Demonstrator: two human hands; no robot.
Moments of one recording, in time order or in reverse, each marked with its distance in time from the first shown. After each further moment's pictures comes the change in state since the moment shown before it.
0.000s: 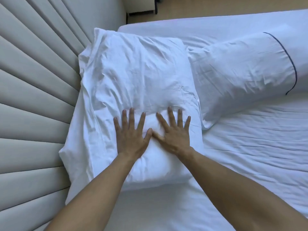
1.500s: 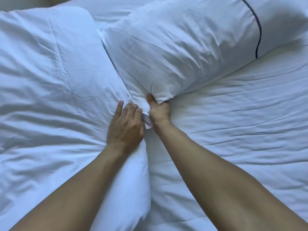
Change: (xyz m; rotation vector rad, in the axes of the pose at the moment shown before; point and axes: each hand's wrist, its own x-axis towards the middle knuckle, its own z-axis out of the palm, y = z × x) left_hand 0.131 0.260 0.159 -0.014 0.373 0.554; right_hand 0.127 0.256 0.066 1.565 0.481 0.648
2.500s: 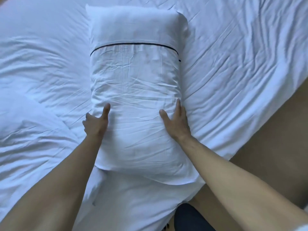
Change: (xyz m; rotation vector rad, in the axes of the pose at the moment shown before) left_hand 0.057 0.172 -0.073 -0.683 -0.667 -0.914; right_hand -0.140 -0.029 -0.360 -0.614 0.272 0.204
